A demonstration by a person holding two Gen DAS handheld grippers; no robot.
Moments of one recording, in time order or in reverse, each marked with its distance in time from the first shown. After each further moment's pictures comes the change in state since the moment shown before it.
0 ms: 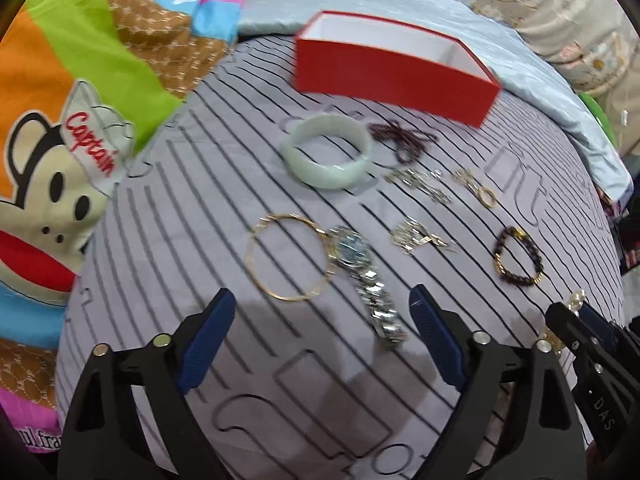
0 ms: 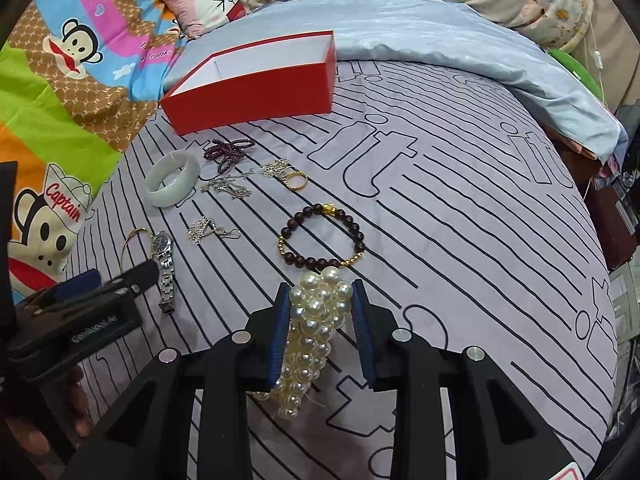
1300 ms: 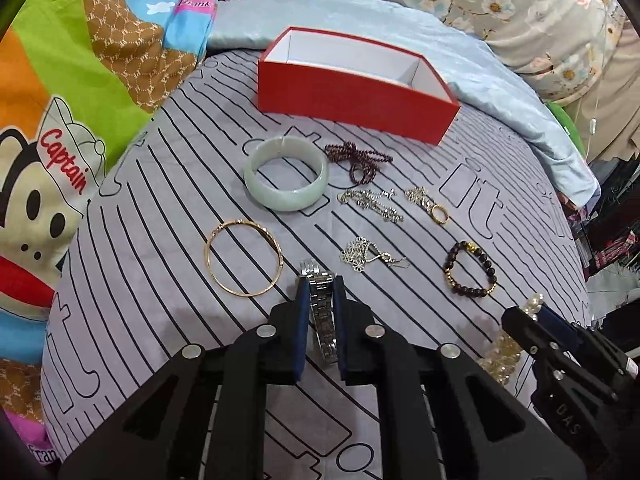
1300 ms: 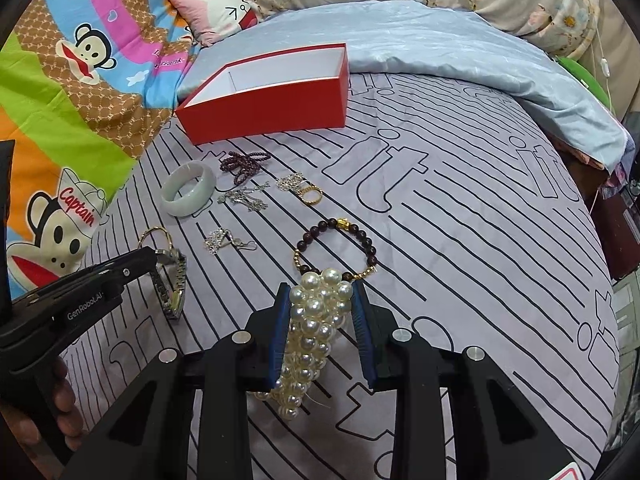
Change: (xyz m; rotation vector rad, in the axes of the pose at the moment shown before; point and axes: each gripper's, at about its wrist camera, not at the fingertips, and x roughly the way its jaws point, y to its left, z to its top) left arm -0.020 -0.005 0.013 0.003 -0.047 -0.131; right arm -0.010 0.006 0.005 -0.024 -0.030 0.043
